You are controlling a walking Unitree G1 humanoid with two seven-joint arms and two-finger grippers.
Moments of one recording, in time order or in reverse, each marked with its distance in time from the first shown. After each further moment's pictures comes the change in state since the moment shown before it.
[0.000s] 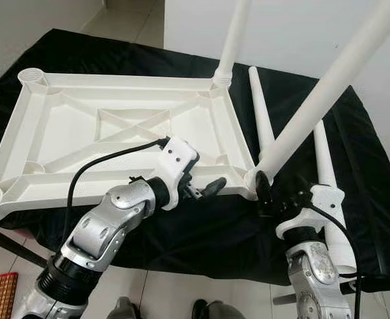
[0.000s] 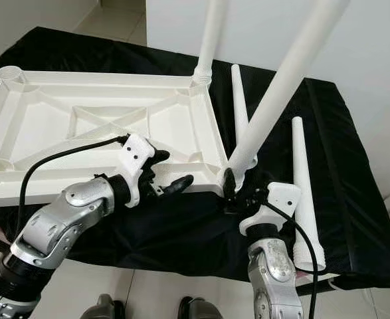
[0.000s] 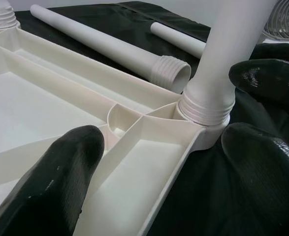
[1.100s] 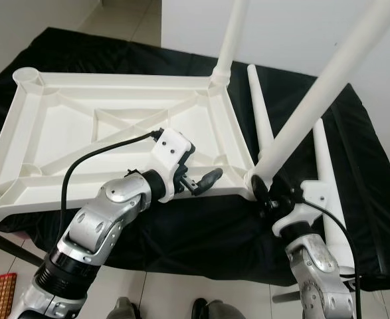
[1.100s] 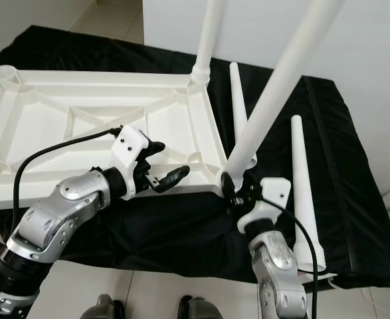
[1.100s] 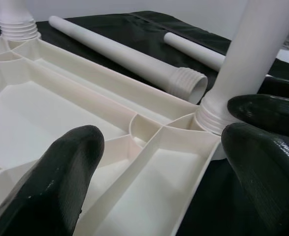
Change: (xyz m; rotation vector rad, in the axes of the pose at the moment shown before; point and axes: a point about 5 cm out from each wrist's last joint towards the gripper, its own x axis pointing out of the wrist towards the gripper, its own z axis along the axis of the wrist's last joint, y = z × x) left arm -0.003 0.011 0.008 0.015 -0.030 0.039; right arm 0.021 -0.010 -0.016 -0.001 0.087 0.094
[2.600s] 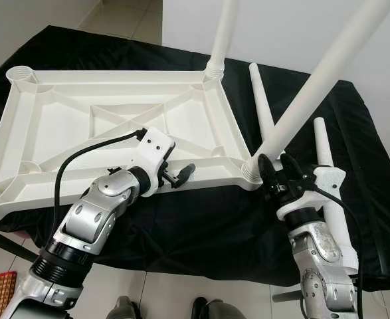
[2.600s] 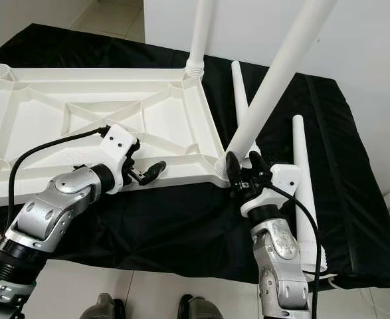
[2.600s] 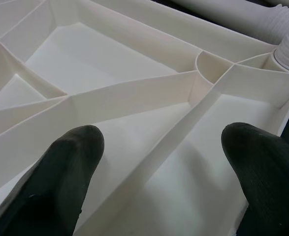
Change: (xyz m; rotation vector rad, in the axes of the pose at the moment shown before) left arm -0.005 0.035 -0.023 0.025 0.158 0.201; right arm 0.004 0.001 0.027 0.013 -0.151 0.006
